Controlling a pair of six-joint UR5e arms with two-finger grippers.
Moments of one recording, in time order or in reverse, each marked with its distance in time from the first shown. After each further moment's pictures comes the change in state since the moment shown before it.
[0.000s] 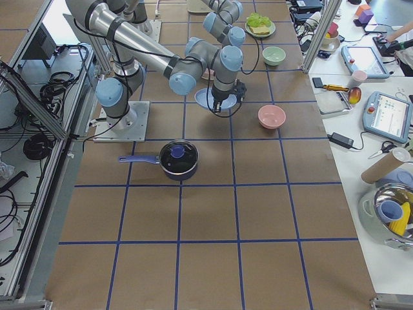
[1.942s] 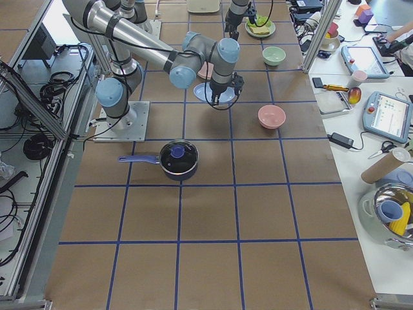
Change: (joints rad) left arm 0.171 0.250 0.092 -0.134 0.020 0.233; right arm 0.102 -0.035 0.038 -0.008 0.011 0.098
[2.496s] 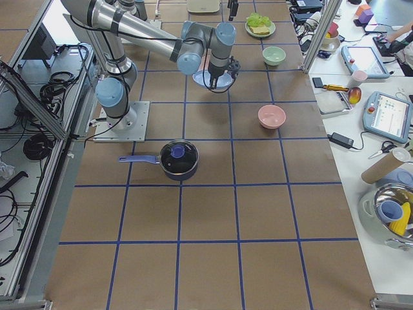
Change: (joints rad) left arm 0.141 0.165 -0.145 -0.012 -0.004 0.258; right arm 0.209 -0.003 0.021 -0.032 0.039 0.245
